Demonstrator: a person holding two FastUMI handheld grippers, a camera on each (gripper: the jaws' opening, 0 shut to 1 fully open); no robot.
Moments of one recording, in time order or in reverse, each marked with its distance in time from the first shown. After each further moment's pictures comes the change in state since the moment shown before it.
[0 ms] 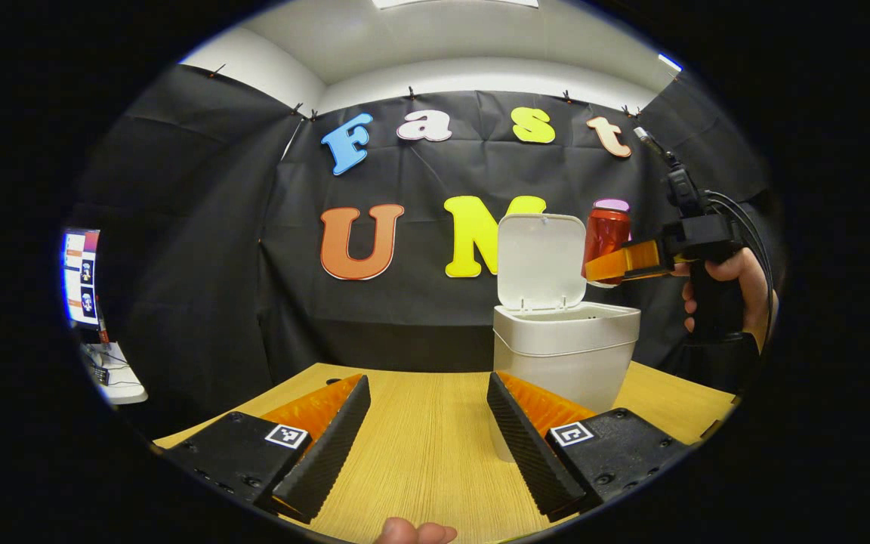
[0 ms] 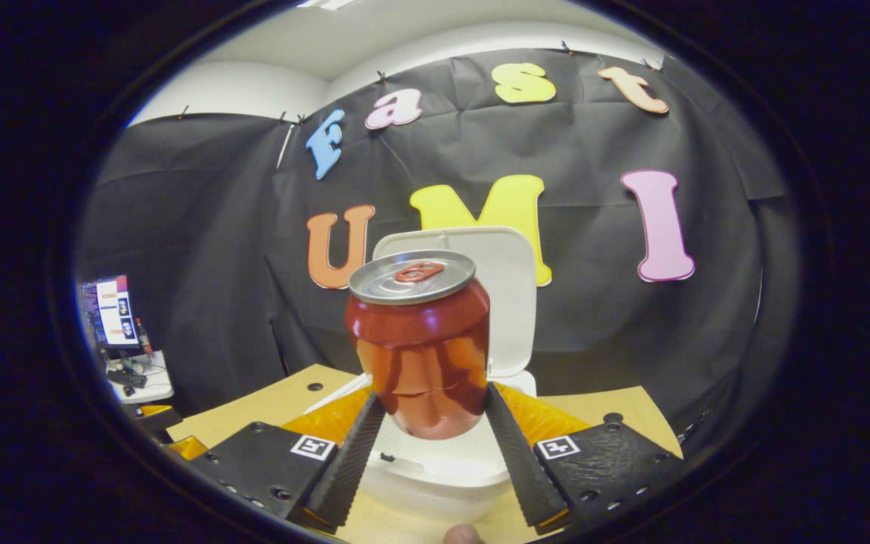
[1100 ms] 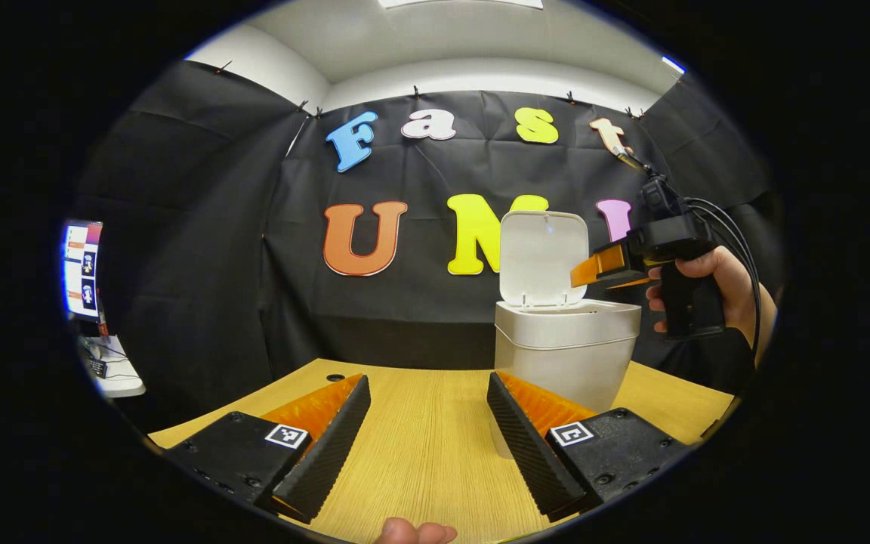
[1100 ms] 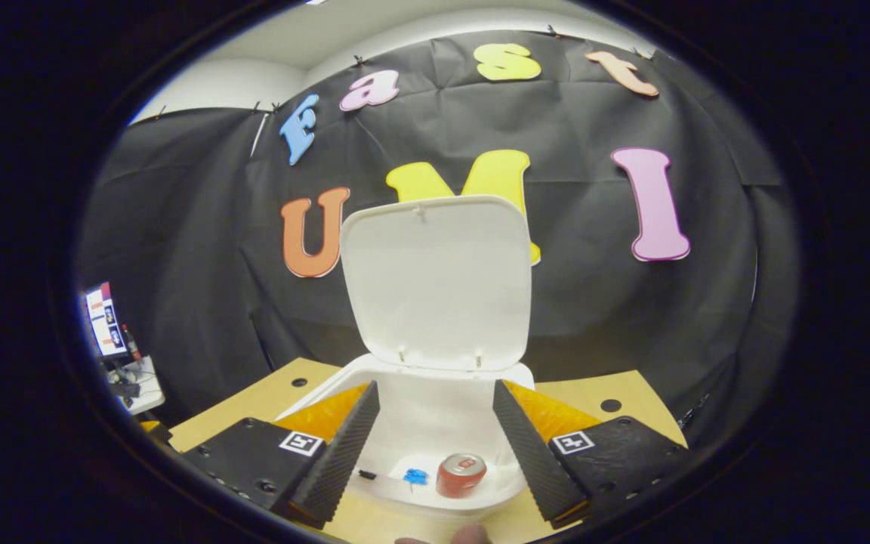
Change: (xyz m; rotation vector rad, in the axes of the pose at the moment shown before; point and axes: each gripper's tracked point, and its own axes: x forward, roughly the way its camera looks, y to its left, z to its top) left arm -0.005 0.003 -0.011 -0.025 0.003 0.004; right arm 0.017 -0.007 0.002 0.044 0.027 -0.065
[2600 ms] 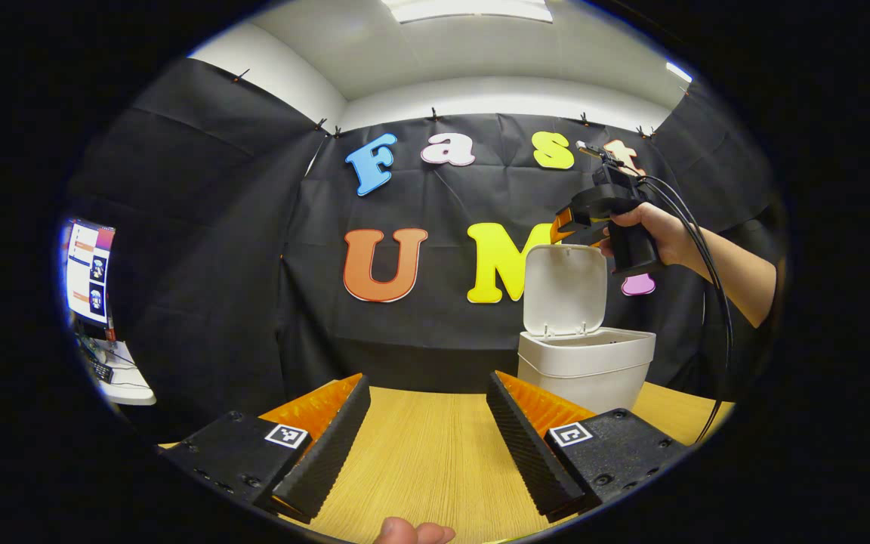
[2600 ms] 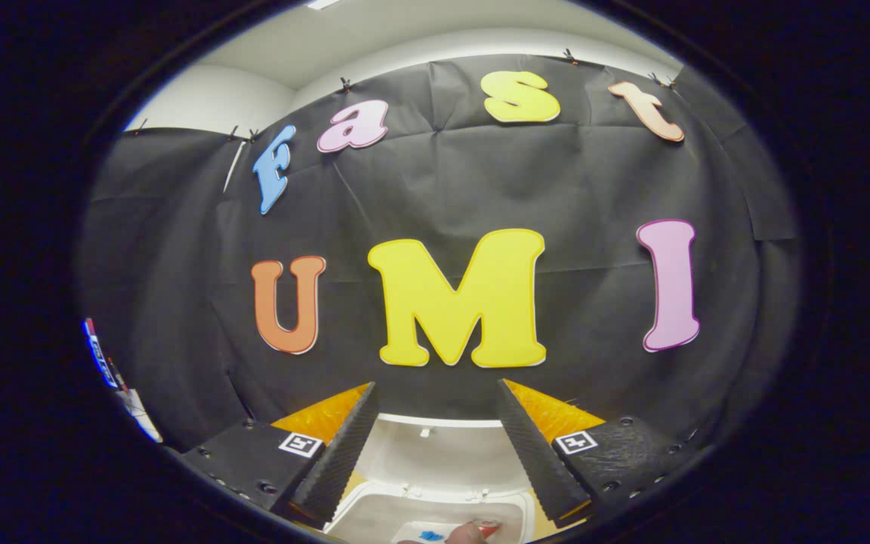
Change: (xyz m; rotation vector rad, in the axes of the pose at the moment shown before) left arm -0.005 0.041 0.030 -0.022 -0.086 0.046; right arm 0.086 0.018 0.172 -0.007 -0.137 -0.098
